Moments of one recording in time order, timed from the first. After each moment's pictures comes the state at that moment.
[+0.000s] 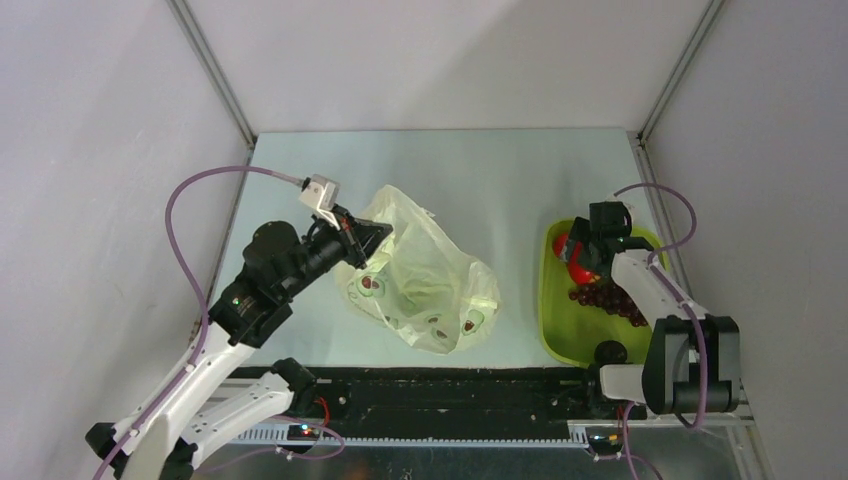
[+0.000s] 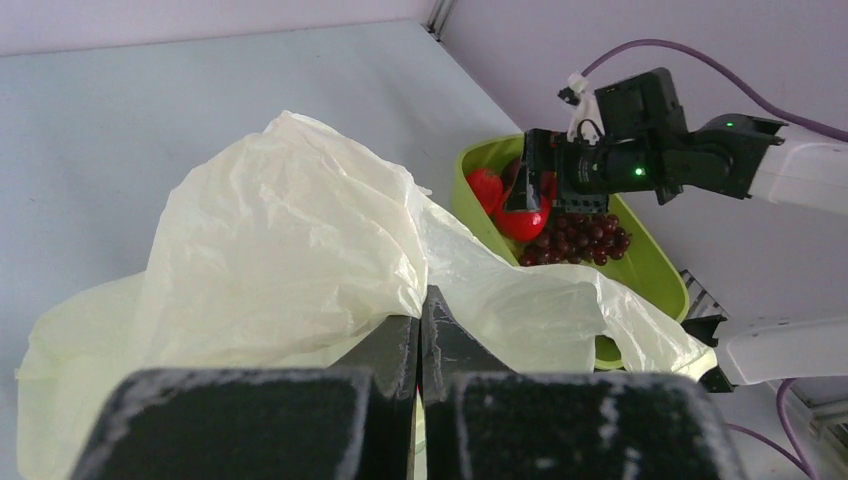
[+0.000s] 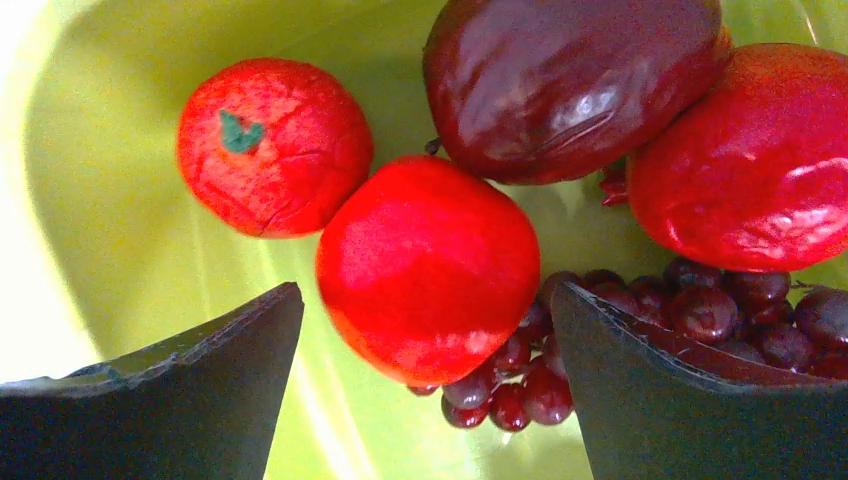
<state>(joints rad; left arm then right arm) -0.64 0.74 0.93 -0.26 0.11 -0.39 0.04 1.27 0.78 -0.48 0.23 0.40</state>
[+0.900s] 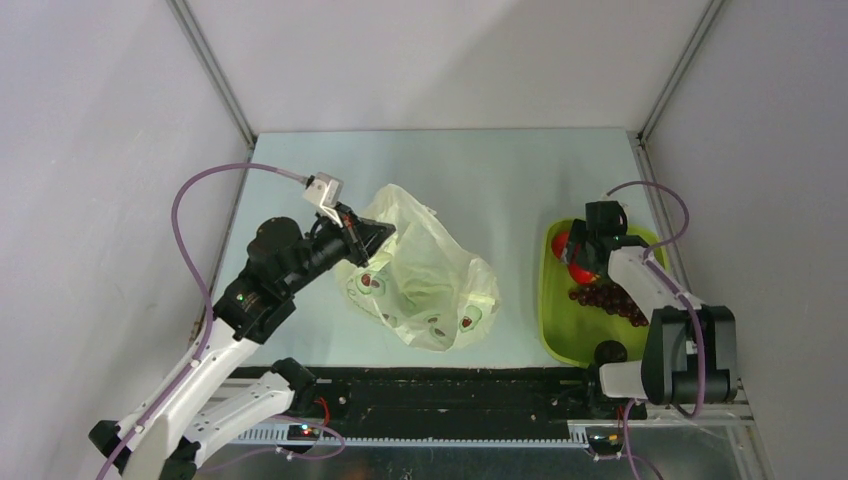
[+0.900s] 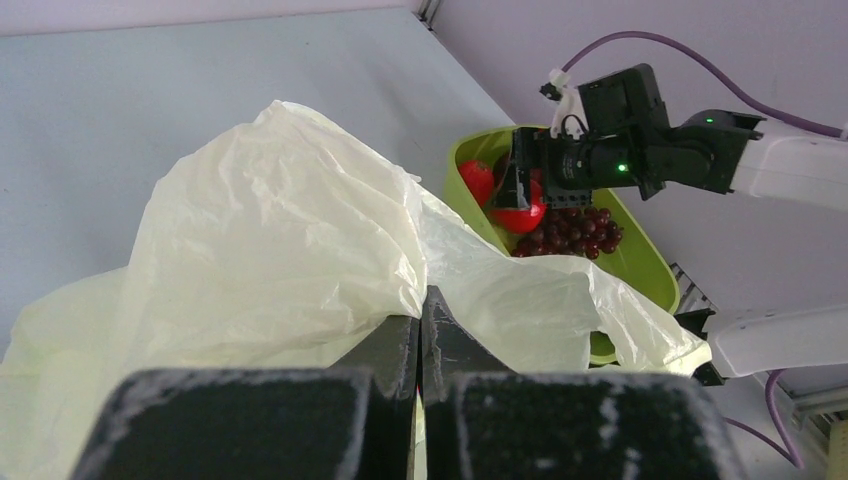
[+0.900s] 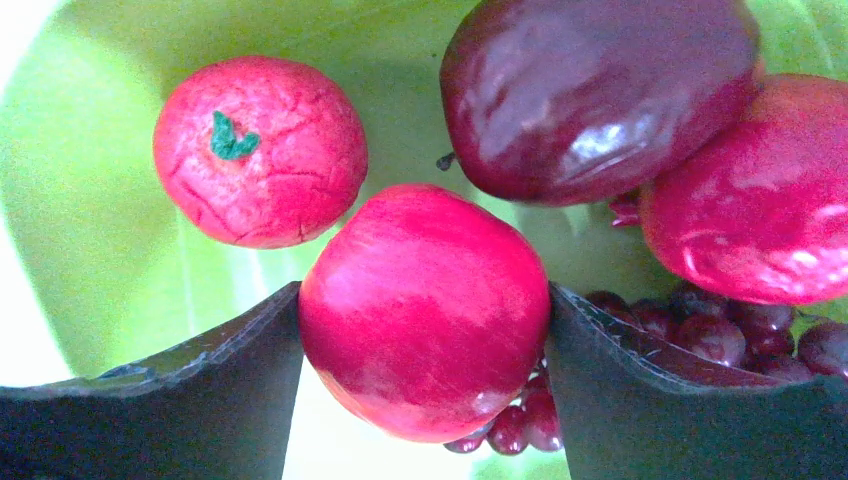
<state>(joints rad) -0.61 0.76 0.92 -0.25 0.16 -0.40 0.04 1.36 0.78 -0.42 0.25 0.34</state>
